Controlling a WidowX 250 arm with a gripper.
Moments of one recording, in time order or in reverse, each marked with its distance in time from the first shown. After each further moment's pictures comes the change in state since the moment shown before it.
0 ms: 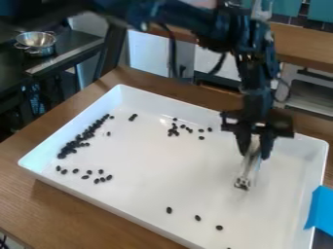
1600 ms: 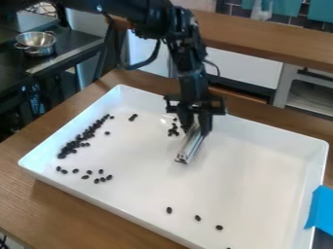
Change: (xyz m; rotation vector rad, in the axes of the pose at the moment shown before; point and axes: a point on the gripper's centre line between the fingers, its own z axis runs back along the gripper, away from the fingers) arm 0.016 0.114 0.019 -0.021 0.015 0.072
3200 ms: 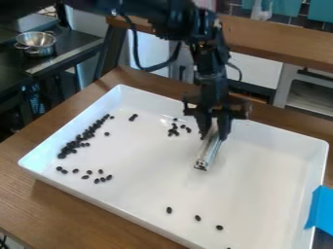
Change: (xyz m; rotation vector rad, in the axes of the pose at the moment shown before) arm 0.000 -0.035 -0.004 0.023 -0.032 -0.021
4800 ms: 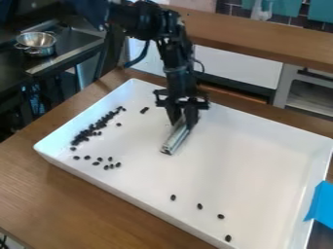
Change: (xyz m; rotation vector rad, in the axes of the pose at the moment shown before) arm 0.025 0.095 0.000 0.069 0.000 0.005
